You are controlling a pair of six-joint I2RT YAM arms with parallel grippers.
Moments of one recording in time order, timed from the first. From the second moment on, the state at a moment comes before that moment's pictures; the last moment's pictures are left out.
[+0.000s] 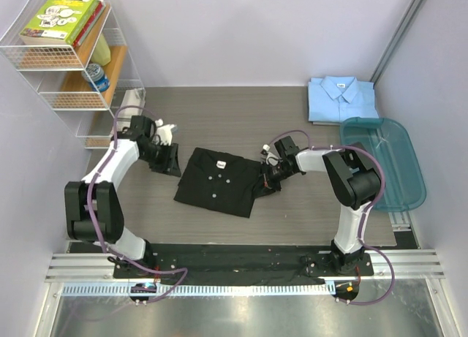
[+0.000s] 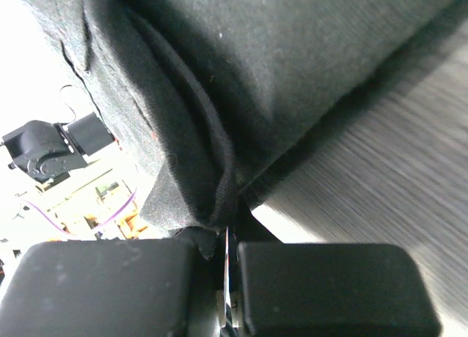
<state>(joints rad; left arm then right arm) -0.06 1.52 1.12 -0.78 0.47 0.15 0.41 1.91 0.96 -0.27 -0.83 0.52</state>
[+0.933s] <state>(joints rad) 0.00 1.89 1.17 -1.07 0.57 0.42 0.40 1.94 1.00 -0.35 -0.86 0.44</state>
